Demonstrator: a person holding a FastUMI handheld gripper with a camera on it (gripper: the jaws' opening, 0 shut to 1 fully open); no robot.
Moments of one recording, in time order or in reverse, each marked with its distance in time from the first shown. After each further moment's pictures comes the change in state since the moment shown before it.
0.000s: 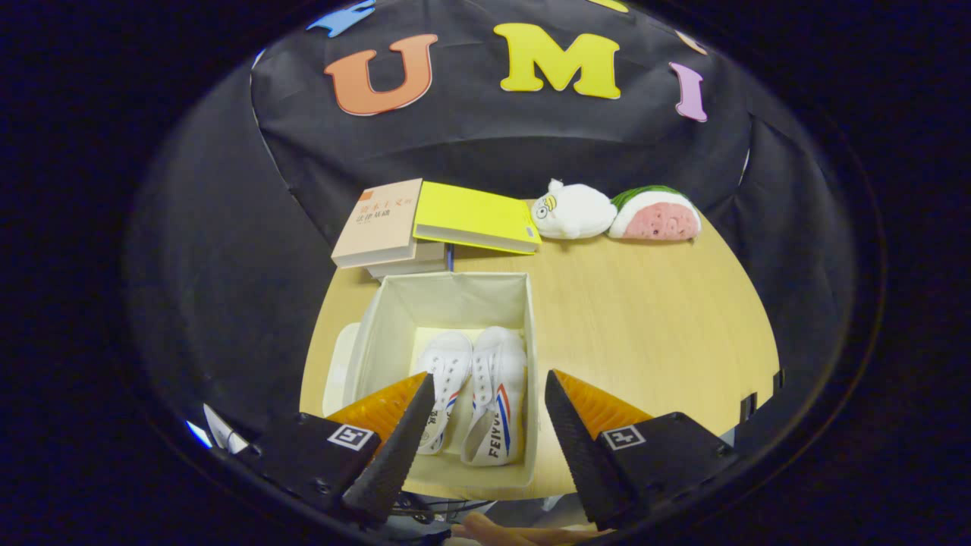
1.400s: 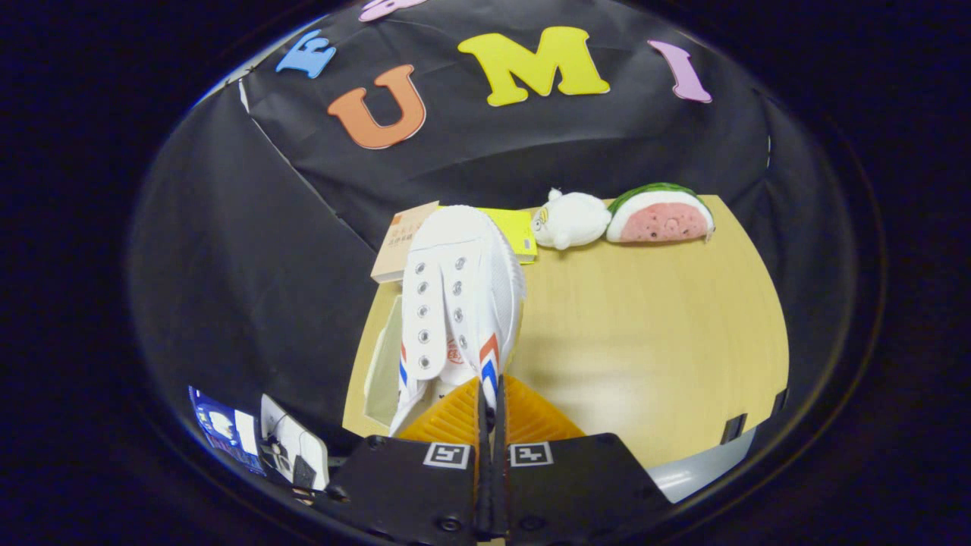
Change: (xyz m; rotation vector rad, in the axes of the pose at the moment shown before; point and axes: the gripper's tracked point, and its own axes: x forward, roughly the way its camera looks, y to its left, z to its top) arm -0.083 -0.099 0.032 0.023 0.090 0.292
